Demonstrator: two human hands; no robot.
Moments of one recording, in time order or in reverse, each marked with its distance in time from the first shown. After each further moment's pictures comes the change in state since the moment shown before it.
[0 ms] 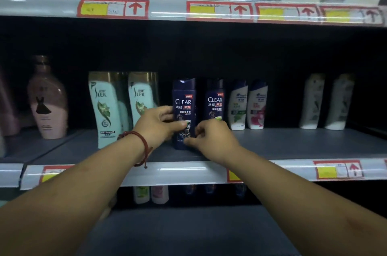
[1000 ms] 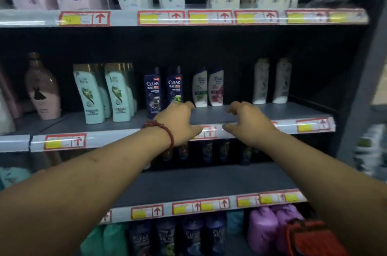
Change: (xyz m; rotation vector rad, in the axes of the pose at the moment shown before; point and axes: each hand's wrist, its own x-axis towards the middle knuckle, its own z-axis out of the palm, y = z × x) left_hand -0.104 0.069 0.114 1.037 -0.175 0.259; right_hand -0.137 0.076 -0.153 -0.287 0.026 0.085
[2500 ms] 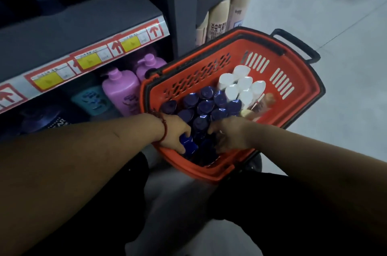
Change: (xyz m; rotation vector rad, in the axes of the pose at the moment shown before) left_hand -0.076 0.263 0.487 0.207 -1.235 0.815; right_hand -0.317 0.396 0.149 0.020 -0.931 0.452
